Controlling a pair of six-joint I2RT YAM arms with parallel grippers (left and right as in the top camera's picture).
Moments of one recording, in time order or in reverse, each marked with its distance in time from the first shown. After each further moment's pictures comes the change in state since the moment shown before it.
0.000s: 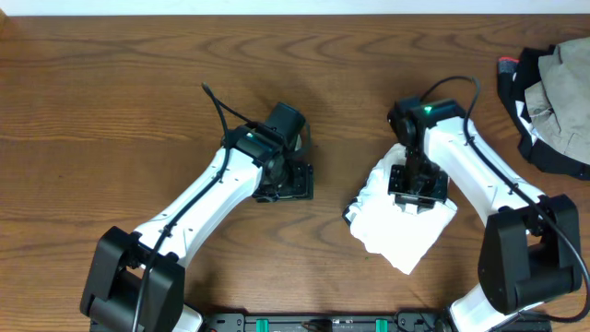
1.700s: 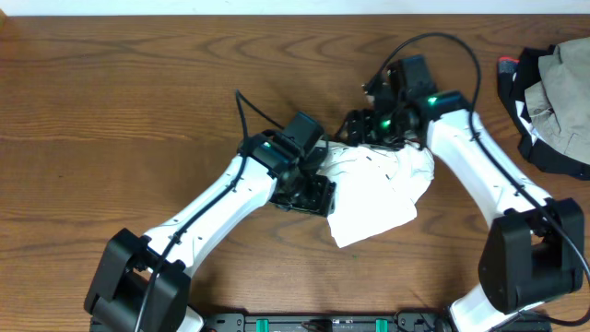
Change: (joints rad) left arm -0.110 0.000 0.000 0.053 0.141 0.169; right arm -0.022 0.000 0.140 0.504 -0.439 -0.219
